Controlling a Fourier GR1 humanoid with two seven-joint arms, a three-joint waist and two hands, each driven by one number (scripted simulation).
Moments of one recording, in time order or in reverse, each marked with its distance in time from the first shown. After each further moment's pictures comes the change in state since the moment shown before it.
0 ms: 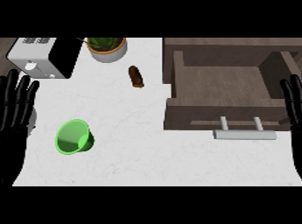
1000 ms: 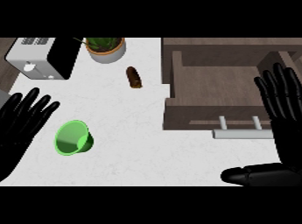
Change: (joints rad) left arm 0.029 0.164 0.086 0.142 0.636 -0.501 0.046; right arm -0.064 0.022 0.031 0.035 -0.122 0.060 0.121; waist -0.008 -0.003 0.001
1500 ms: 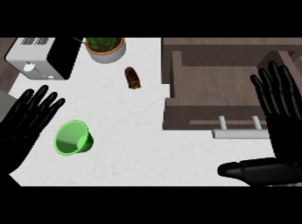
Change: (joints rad) left arm -0.031 -0.048 0.031 0.098 -0.066 -0.046 -0.015; right arm -0.018 0.015 -0.005 0.040 0.007 0.005 -0.021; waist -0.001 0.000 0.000
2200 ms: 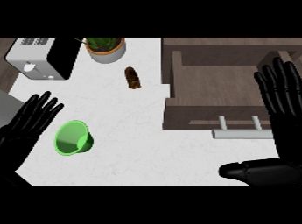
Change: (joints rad) left arm 0.023 -0.007 0.060 0.125 -0.101 -0.065 -0.048; right arm -0.021 0.001 -0.002 -0.036 0.011 -0.012 0.043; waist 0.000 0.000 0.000
